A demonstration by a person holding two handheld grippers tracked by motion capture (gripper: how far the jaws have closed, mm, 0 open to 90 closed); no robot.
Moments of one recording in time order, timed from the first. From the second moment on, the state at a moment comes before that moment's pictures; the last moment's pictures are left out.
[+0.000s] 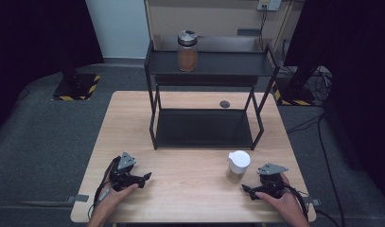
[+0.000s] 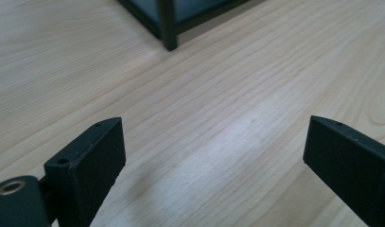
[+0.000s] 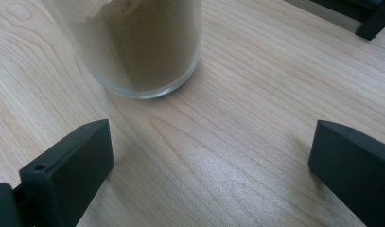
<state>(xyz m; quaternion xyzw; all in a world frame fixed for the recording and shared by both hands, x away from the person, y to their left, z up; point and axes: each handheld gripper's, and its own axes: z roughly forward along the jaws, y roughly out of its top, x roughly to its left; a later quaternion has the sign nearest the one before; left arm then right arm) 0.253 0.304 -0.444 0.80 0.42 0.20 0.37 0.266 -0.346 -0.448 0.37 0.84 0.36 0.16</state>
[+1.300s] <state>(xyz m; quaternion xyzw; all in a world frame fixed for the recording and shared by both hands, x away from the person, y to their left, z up) 0.254 0.308 -0.449 0.77 0.51 0.22 0.32 0.266 -0.346 -0.448 0.37 0.84 0.36 0.16</state>
